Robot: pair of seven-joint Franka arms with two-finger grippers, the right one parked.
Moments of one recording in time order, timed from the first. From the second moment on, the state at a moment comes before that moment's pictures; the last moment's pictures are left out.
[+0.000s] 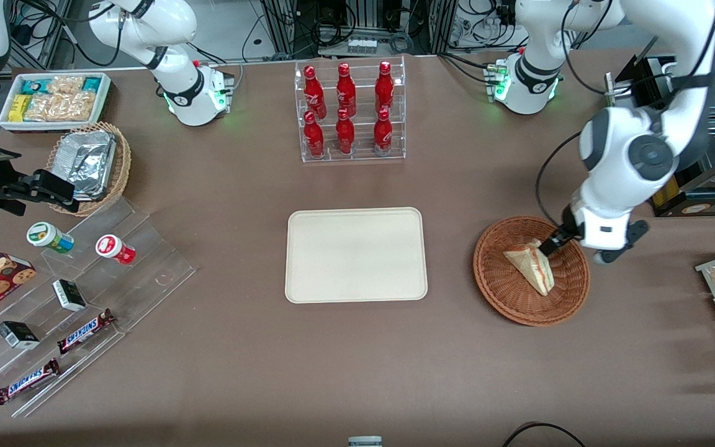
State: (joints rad) arm -0.15 0.13 -0.01 -2.18 0.03 2.34 -0.84
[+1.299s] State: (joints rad) arm -0.16 0.27 -0.02 -2.19 0.04 2.48 -0.88
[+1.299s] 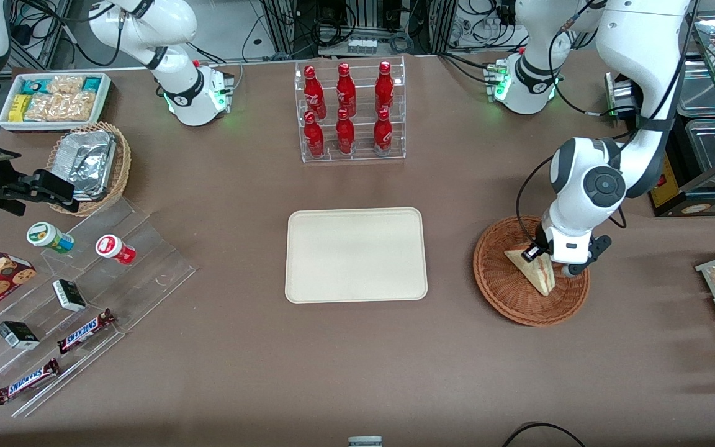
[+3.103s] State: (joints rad) arm -0.85 0.65 -0.03 -1.55 0.07 2.16 -0.96
